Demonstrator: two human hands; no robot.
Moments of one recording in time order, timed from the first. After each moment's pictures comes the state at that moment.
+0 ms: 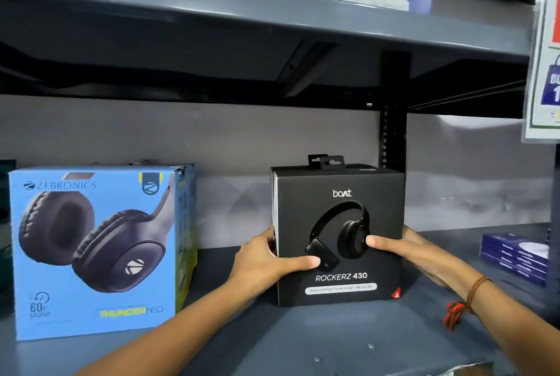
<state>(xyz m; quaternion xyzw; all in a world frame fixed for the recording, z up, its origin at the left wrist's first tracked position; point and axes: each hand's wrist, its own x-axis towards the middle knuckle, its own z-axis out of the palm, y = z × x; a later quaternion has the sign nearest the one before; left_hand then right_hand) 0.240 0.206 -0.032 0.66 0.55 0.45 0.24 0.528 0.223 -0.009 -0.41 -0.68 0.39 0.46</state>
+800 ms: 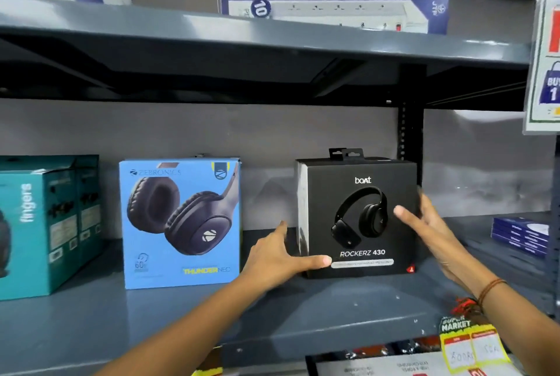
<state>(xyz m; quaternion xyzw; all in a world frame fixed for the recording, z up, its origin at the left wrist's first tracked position) 0.190 0.124 -0.030 0.69 0.55 0.39 0.24 0.479 0.160 -0.014 -0.36 -0.62 0.32 0.61</state>
